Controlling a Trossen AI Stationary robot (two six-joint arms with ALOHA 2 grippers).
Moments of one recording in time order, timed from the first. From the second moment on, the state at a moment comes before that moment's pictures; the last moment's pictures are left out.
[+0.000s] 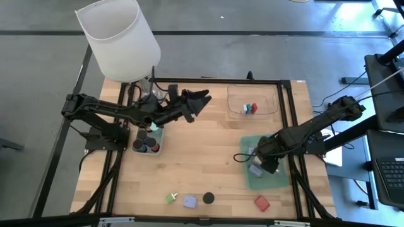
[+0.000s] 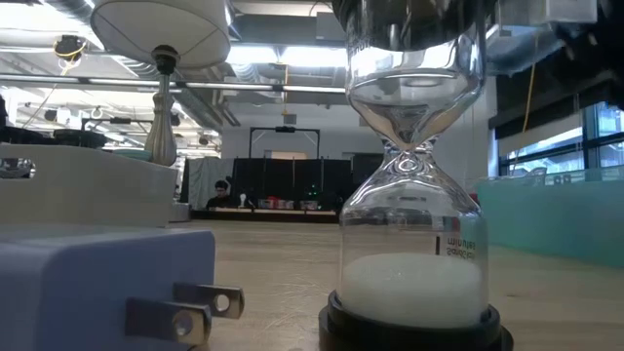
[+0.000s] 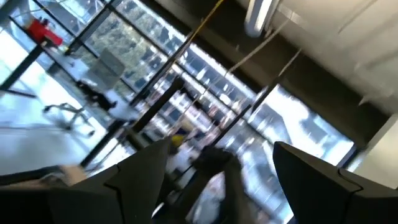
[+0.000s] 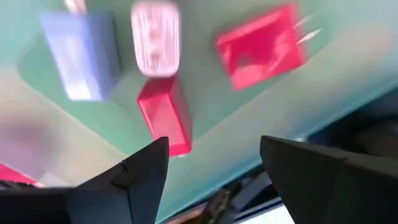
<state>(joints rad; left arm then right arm) -0.06 1.40 1.09 0.68 -0.46 -0.62 0.48 1.26 0.85 -1.22 -0.17 1.07</state>
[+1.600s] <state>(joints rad) -0.77 1.64 1.09 -0.44 -0.03 -1.47 0.48 1.26 1.43 -1.38 0.46 0.48</state>
